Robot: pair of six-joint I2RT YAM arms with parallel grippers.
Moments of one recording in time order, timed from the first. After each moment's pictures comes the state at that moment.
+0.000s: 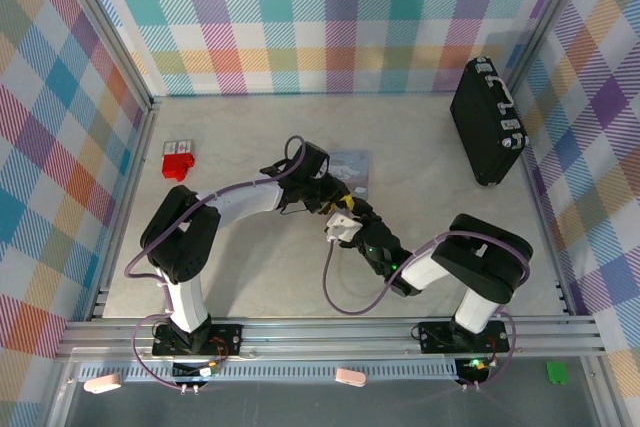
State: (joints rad) left arm -0.66 1.83 1.21 -0.26 0.35 -1.26; right arm 0.95 1.69 0.36 1.16 0.44 -0.68
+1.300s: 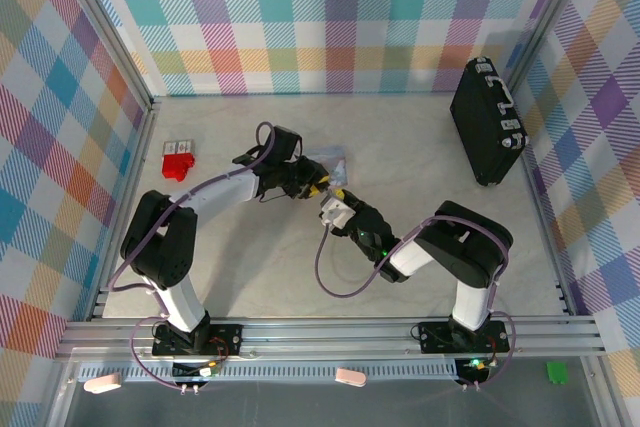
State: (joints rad) left arm -0.52 1.74 1.21 -0.33 0.39 -1.25; right arm 0.88 1.82 0.49 1.16 0.32 -0.56
